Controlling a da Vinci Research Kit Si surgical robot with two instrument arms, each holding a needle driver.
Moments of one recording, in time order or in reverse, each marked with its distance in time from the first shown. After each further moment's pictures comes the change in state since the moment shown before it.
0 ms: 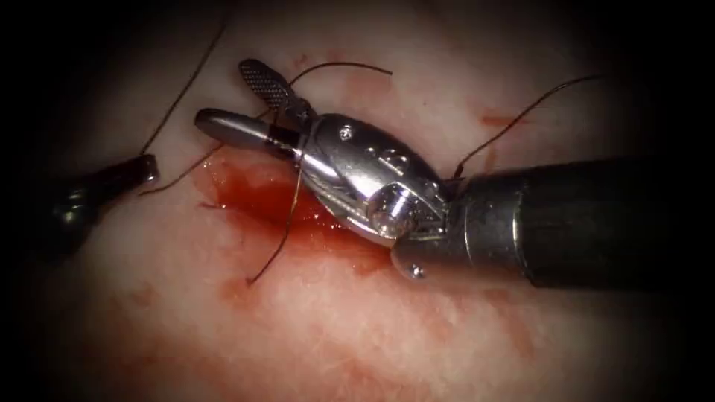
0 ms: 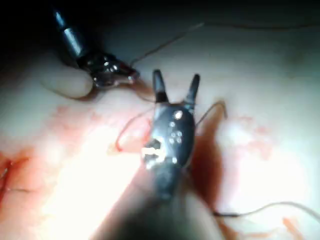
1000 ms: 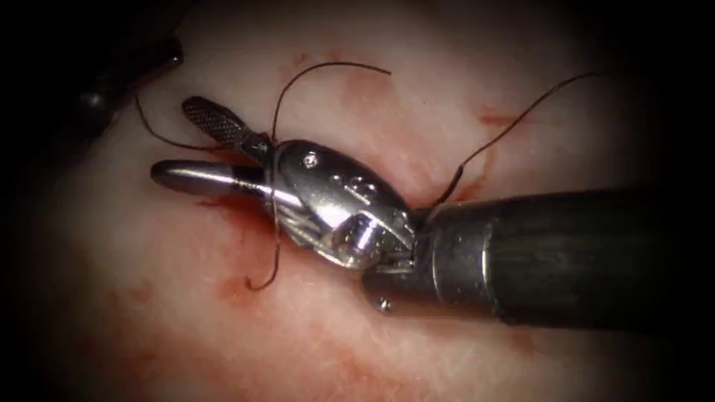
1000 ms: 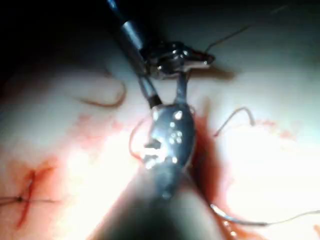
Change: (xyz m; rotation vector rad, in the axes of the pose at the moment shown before) right arm 0.000 -0.003 0.000 0.245 0.026 0.049; left arm 0.000 -0.012 0.001 0.035 0.001 0.050
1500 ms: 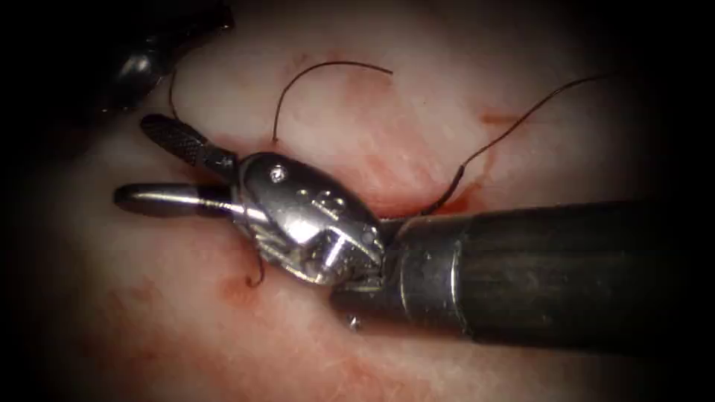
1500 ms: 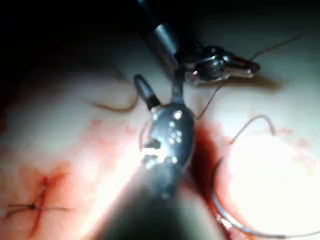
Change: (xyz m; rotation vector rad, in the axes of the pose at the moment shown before) right arm 0.000 -0.002 0.002 0.127 -0.004 0.033; left arm -0.002 -0.004 0.004 -0.024 -0.011 -0.002
